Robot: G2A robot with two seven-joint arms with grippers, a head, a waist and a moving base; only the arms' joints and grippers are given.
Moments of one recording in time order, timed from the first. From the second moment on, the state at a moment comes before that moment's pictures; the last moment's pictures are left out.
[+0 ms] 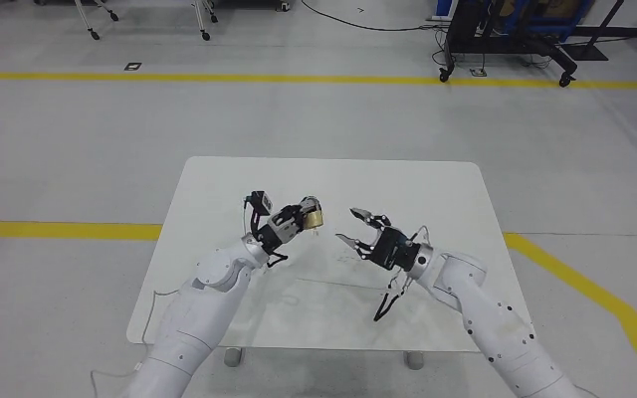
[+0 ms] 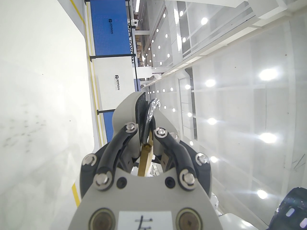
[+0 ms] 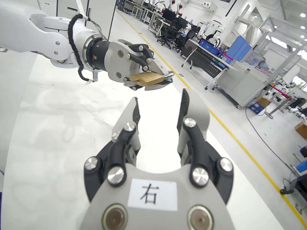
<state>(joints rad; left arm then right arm) 1.13 -1.32 -1.09 -1.20 -0.54 -0.27 -0.67 -1.36 -1.08 1.16 -1.62 -1.58 -0.51 -0.38</state>
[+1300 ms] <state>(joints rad) 1.05 -1.38 -0.84 -1.16 0.00 0.16 -0.43 -1.50 -1.05 1.41 -1.65 -1.48 -0.51 -0.52</state>
